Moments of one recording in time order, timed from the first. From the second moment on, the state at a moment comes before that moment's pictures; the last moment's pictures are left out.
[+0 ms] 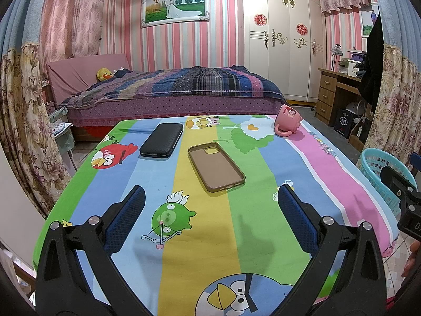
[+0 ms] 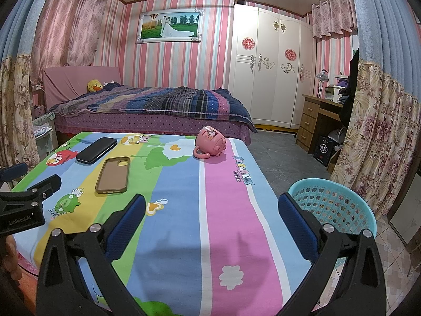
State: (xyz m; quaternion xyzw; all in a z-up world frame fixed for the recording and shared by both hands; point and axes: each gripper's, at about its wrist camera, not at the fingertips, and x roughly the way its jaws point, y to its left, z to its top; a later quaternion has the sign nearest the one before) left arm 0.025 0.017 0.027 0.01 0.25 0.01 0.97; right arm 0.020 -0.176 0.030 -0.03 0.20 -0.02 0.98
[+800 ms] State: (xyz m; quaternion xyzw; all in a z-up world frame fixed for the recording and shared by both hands) left arm 0.024 0.017 0.027 0.01 0.24 0.01 0.97; right arm 0.020 -0.176 0.030 -0.03 0.20 -0.02 0.98
